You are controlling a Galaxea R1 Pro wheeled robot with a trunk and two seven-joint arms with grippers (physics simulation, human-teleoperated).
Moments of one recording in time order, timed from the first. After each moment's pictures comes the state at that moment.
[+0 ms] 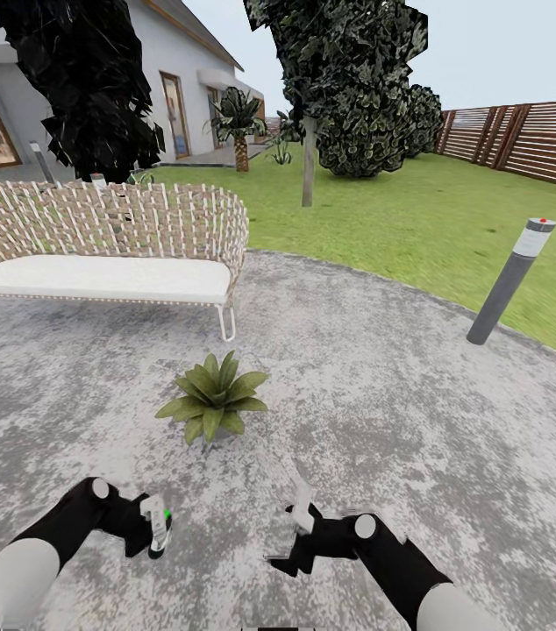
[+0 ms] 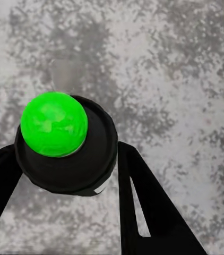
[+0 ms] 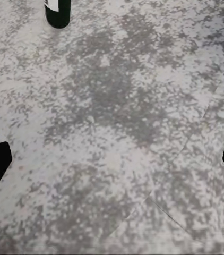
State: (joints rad) left arm -0.69 0.21 0.00 -0.47 -0.87 -0.04 -1.01; right arm -0.56 0.04 0.40 -0.57 0.35 -0.13 0.71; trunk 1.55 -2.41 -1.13
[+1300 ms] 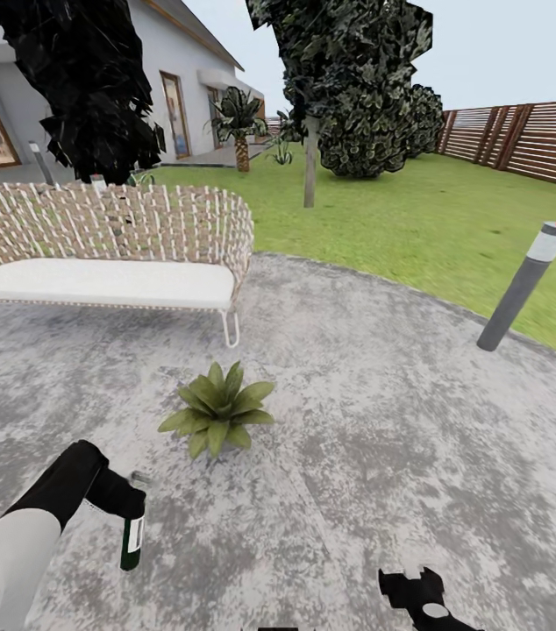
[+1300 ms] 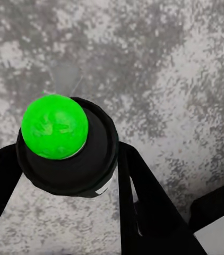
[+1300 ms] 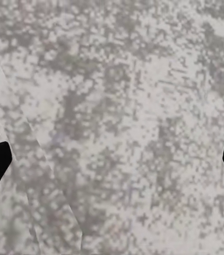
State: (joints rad) left arm -0.77 0.21 0.19 -0.58 -0.86 0.76 -1.08; right arm -0.55 -0.03 0.32 -0.03 -0.23 -0.25 -0.15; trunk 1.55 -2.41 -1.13
